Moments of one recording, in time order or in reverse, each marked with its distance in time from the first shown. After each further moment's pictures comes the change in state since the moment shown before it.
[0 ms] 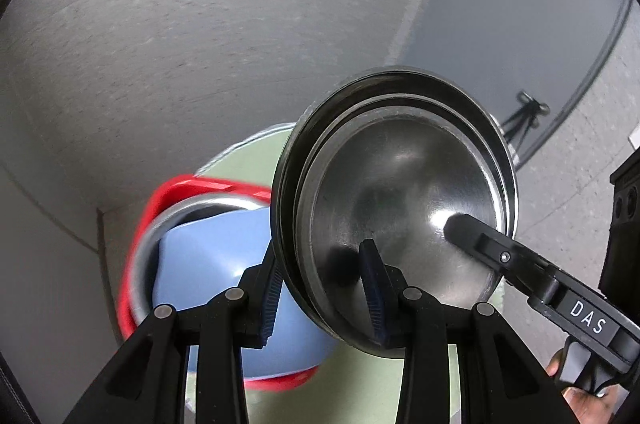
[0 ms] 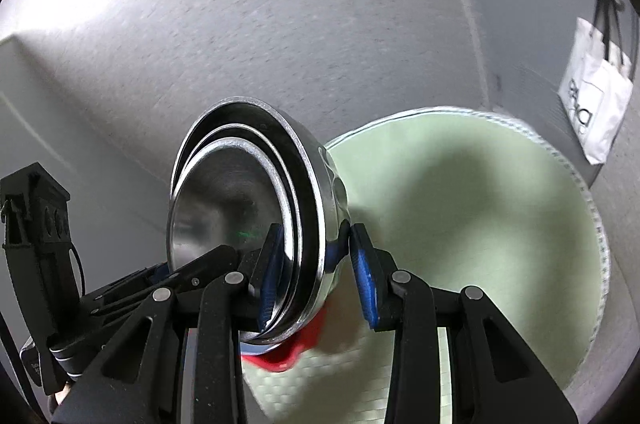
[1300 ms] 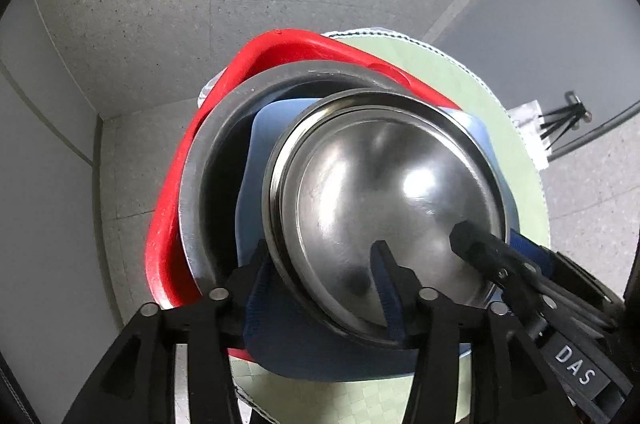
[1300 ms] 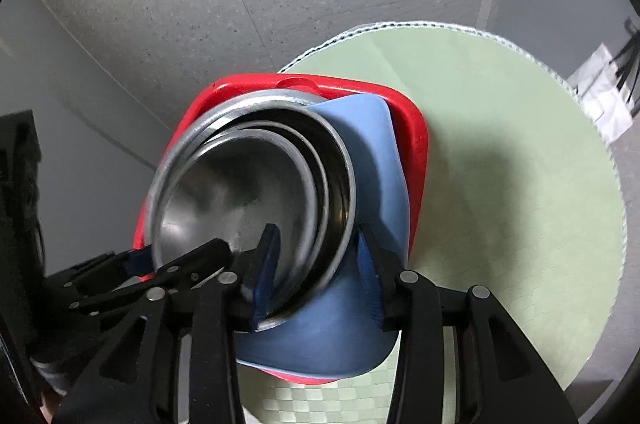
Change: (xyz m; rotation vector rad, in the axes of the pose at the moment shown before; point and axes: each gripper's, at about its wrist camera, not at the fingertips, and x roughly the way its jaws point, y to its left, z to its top) left arm 0.085 0.125 -0.031 -0.180 0.236 -0.023; right arm 0.145 0.077 -0.071 -0.161 0.270 -0.256
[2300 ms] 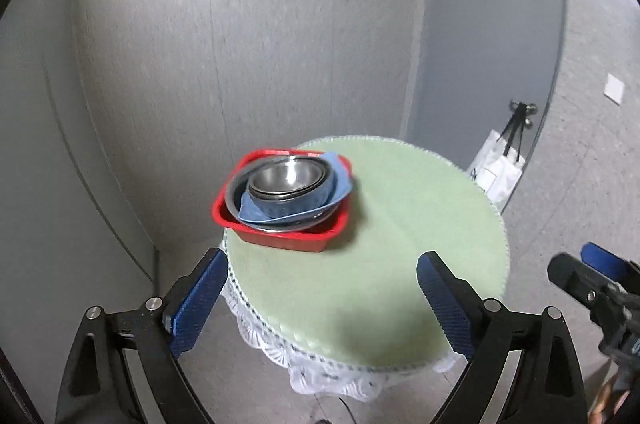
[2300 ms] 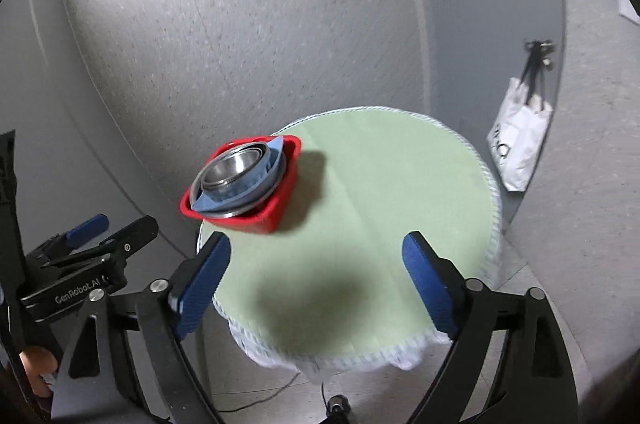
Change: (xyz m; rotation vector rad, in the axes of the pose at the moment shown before) left arm -0.222 -0.129 -0.307 0.262 -0.590 0.178; right arm -0.267 -0.079 -0.242 0.033 -0.475 -0.044
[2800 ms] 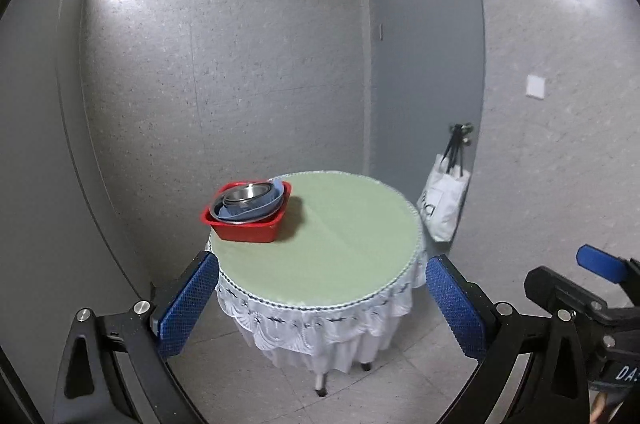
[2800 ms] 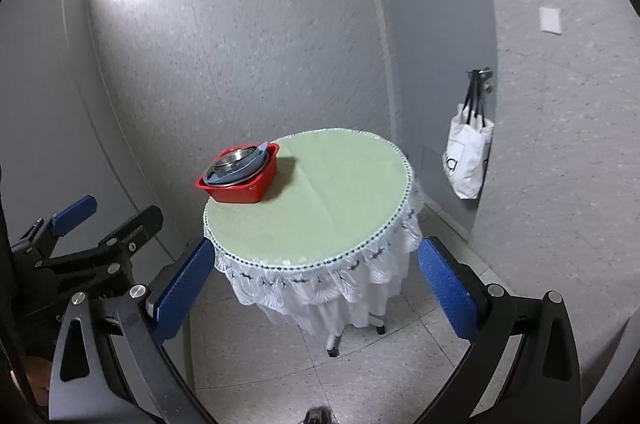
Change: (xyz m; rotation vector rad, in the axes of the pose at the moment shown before) left arm -0.254 -0.084 -0.147 0.067 -0.198 -0.072; right arm -0.227 -0.025 -0.116 -0.010 -0.157 -0.057
